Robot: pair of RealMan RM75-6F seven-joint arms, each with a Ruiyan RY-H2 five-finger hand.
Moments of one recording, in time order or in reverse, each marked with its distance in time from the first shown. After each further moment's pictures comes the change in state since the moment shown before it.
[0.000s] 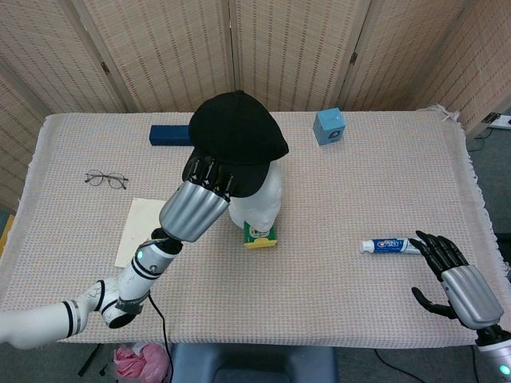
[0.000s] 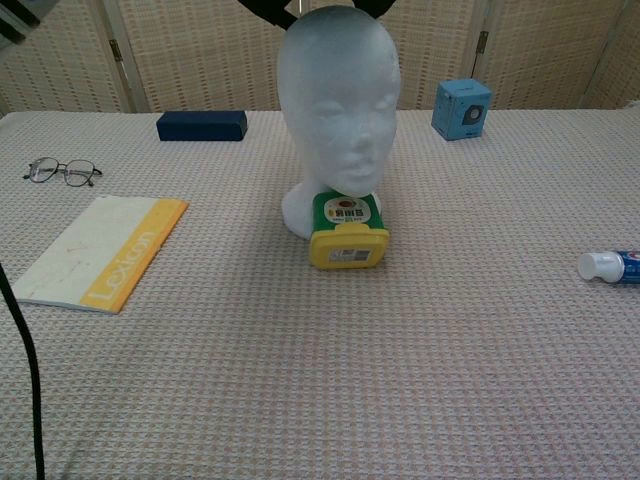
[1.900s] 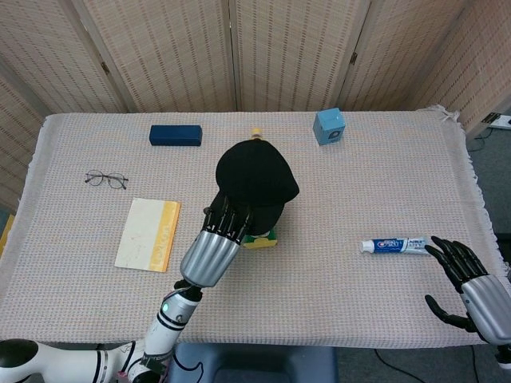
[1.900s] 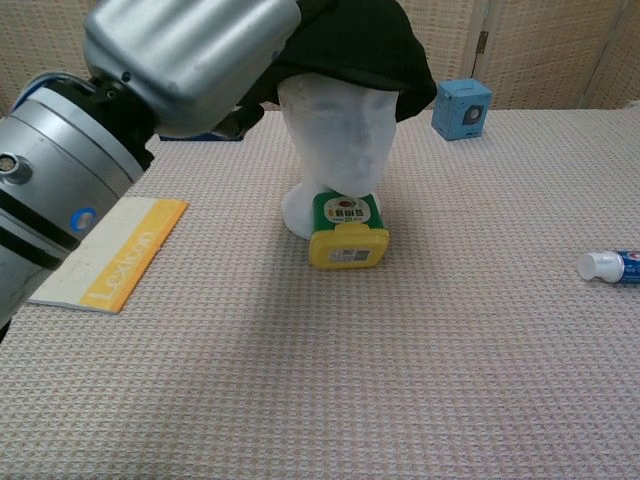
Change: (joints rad) left arm 0.185 -0.277 0.145 -0.134 -0.113 0.059 0.352; right arm -0.060 0.029 -0.017 0.040 -0.076 0.131 0.078
